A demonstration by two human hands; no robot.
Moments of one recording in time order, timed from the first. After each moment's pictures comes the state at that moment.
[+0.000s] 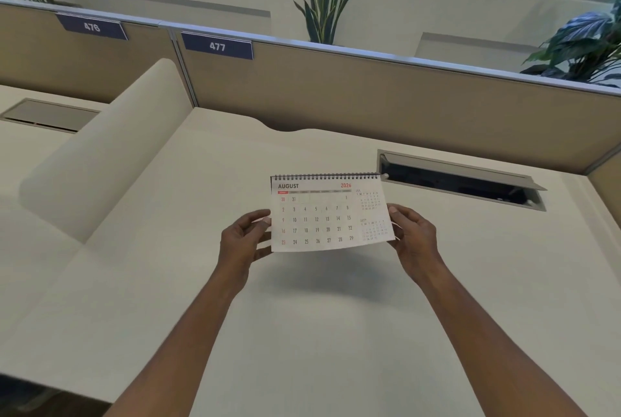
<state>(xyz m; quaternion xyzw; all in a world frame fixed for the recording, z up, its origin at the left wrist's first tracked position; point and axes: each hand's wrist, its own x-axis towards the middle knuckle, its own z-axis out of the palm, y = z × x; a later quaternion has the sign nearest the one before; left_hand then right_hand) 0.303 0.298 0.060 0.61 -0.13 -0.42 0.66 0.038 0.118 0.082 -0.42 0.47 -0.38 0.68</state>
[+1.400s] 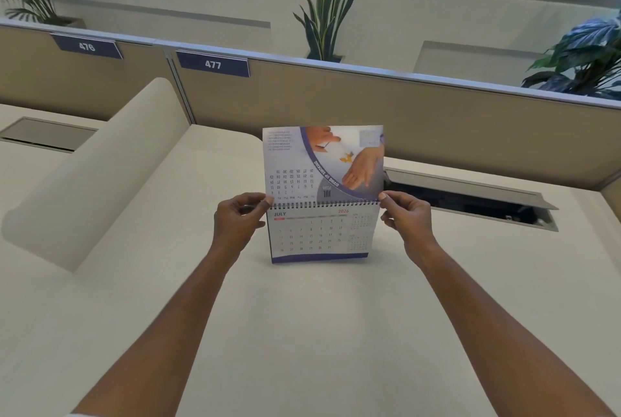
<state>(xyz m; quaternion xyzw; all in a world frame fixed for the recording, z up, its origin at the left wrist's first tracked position) 0.362 0.218 0.084 0.70 -0.25 -0.28 0.61 0.084 0.046 0.106 -0.55 0.48 -0.38 0.57</state>
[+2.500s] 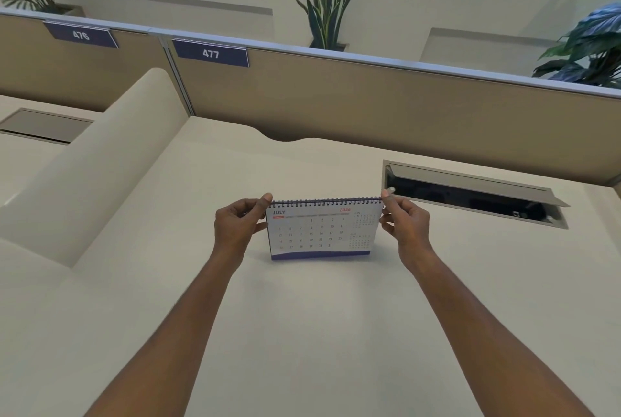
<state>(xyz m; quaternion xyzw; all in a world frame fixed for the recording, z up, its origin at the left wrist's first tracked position) 0.354 0.215 0.071 0.68 -0.16 -0.32 0.64 0.093 0.050 0.083 -0.48 0.52 -0.38 0.60</state>
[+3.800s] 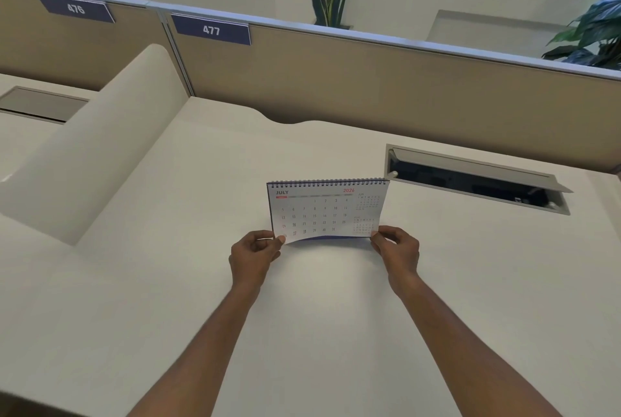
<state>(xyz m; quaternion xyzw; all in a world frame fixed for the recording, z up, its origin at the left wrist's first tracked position) 0.295 0.264 -0.001 0.72 -0.06 -0.33 0.61 0.072 0.101 0.007 -0.45 0.62 -0.34 0.54</state>
